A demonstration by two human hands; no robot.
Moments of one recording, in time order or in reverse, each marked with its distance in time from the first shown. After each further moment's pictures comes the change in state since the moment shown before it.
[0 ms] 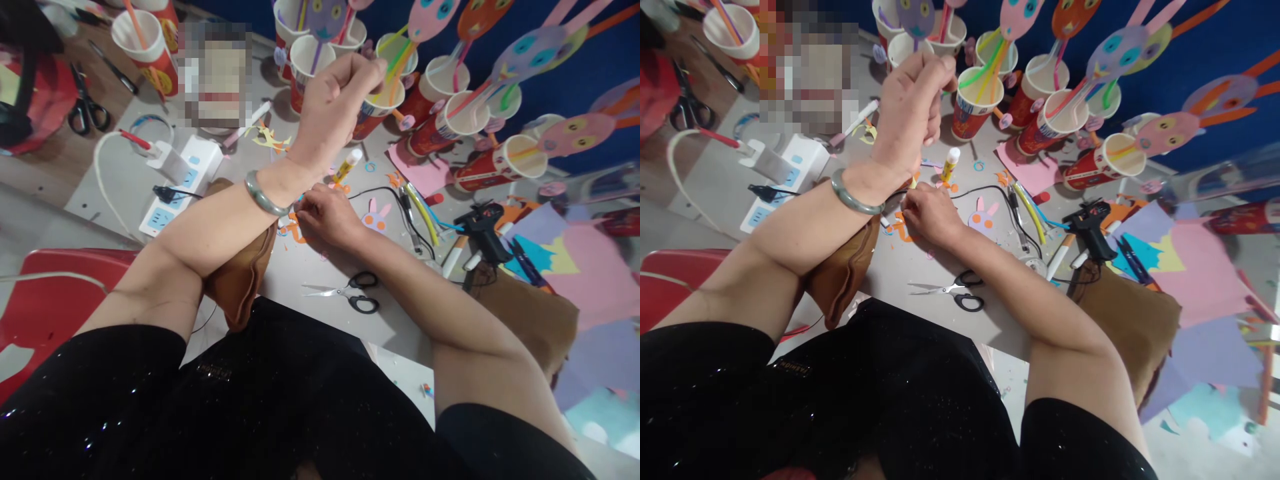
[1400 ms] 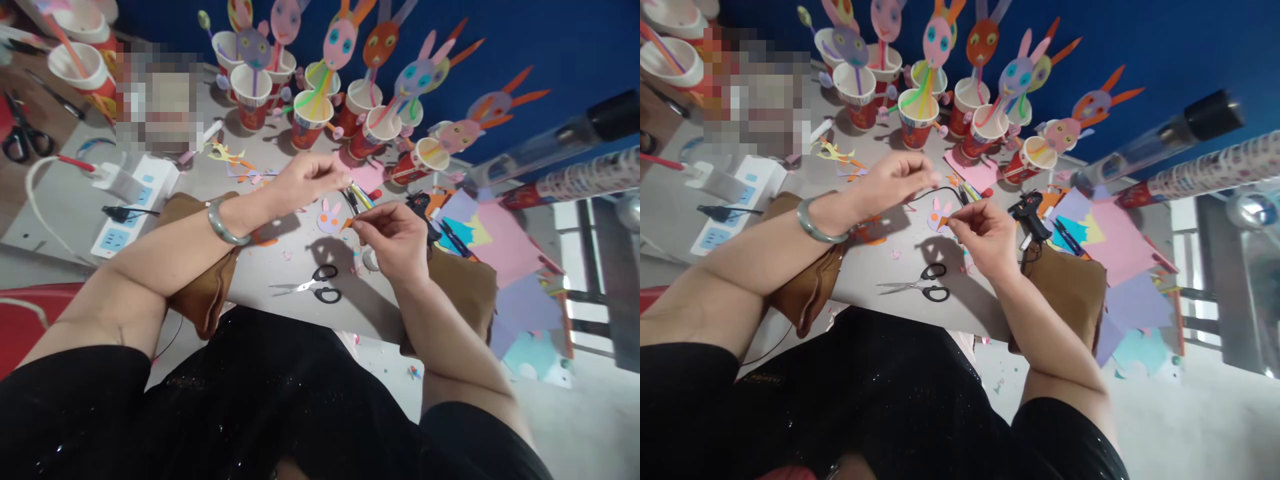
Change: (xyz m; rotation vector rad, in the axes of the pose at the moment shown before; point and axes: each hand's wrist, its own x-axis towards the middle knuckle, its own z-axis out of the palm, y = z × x) left_hand -0.041 -0.010 0.022 0.029 -0.522 0.177; right_hand -0.127 0.003 -0.079 0.453 0.602 0.305
